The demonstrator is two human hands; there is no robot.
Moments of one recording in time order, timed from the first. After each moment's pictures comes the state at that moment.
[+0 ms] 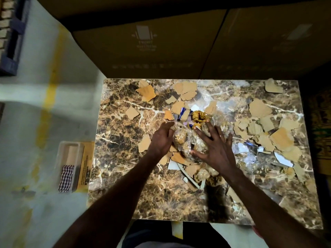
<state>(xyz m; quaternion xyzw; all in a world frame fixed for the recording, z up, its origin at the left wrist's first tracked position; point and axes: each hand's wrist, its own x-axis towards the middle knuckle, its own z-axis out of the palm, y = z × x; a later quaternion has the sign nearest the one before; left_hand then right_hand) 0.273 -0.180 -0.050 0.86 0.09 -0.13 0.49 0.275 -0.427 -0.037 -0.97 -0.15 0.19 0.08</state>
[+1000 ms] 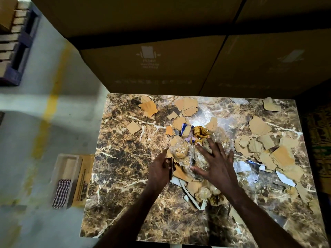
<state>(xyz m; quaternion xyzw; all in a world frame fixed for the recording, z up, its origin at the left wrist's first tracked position) 0.219 -0.184 -0.066 0.80 0.23 -0.15 0.53 0.280 -0.426 -0.042 -0.97 -0.14 0.19 0.07</state>
